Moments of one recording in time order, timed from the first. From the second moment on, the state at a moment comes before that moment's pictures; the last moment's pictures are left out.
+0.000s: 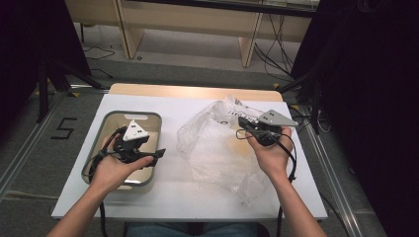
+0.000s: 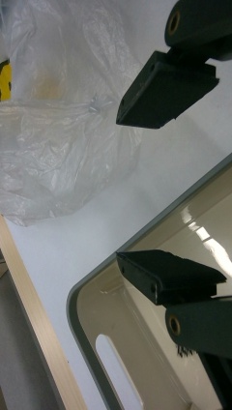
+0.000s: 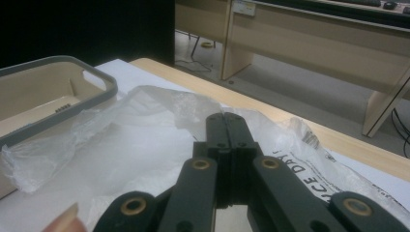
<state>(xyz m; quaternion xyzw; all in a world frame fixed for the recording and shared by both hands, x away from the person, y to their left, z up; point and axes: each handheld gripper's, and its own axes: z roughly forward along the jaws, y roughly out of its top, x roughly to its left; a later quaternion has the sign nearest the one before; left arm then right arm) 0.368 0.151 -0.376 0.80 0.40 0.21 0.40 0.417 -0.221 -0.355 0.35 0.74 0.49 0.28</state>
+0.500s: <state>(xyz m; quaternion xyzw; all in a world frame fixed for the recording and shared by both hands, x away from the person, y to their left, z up) 0.375 0.166 -0.374 0.79 0.42 0.22 0.39 0.415 -0.222 -0.357 0.35 0.75 0.49 0.28</state>
